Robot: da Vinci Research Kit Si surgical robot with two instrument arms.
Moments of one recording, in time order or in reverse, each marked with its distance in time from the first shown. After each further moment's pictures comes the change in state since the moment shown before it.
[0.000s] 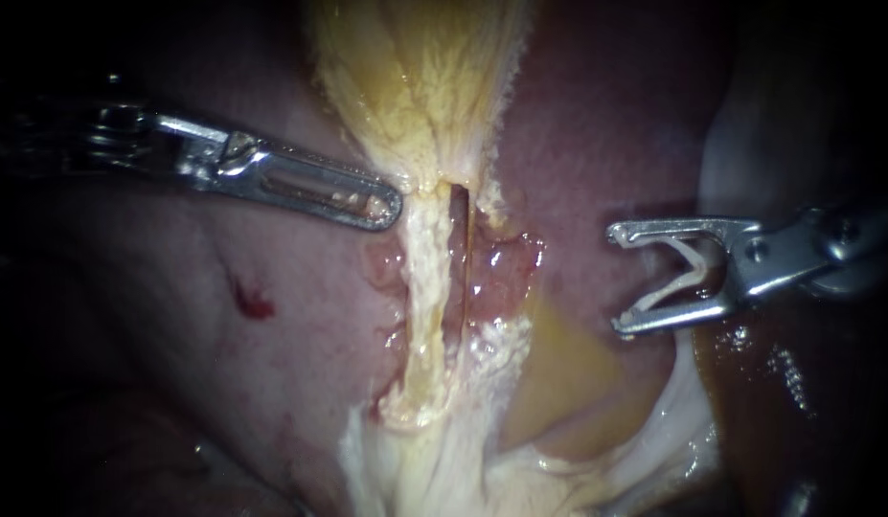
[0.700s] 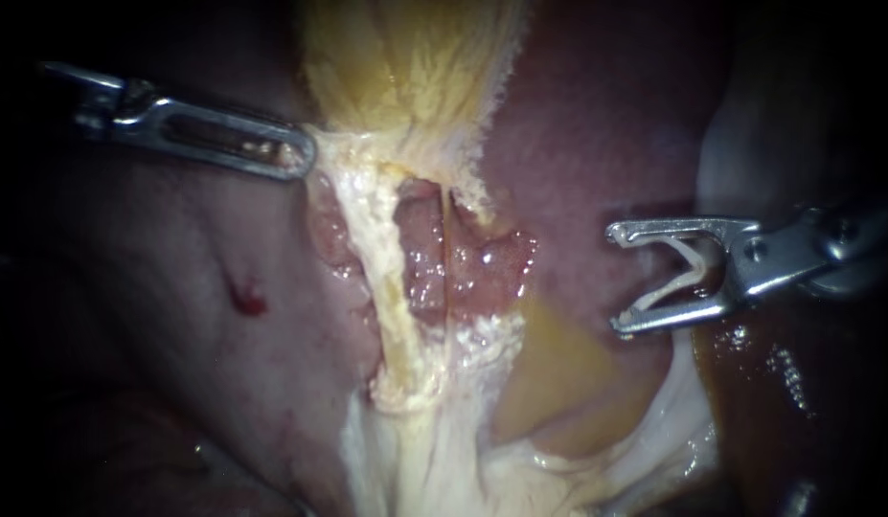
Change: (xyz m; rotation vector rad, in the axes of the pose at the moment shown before) right arm 0.000 0.000 0.000 0.000 -0.001 0.005; left arm -0.004 -0.001 -0.011 -0.027 -0.044 -0.027
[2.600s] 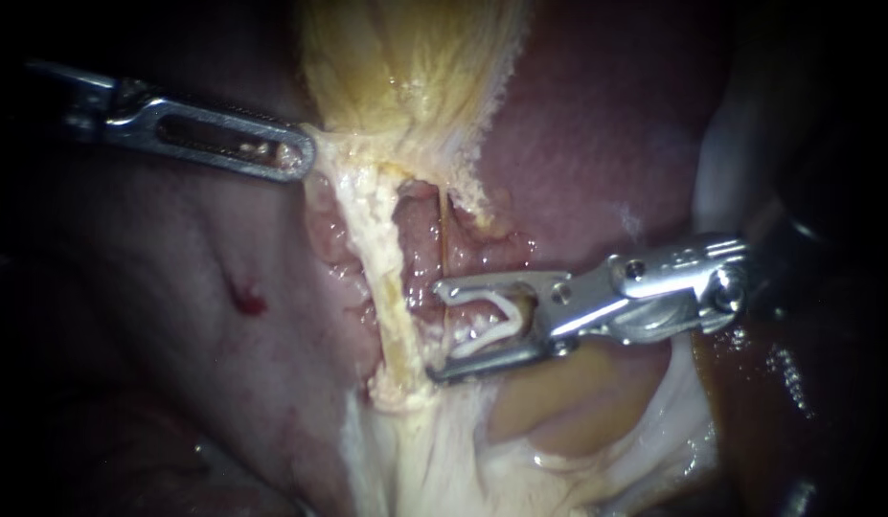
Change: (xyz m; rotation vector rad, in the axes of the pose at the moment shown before) right arm 0.000 0.001 0.018 0.070 0.065 0.270; left arm 0.000 -0.002 0.001 -0.003 -0.005 0.001
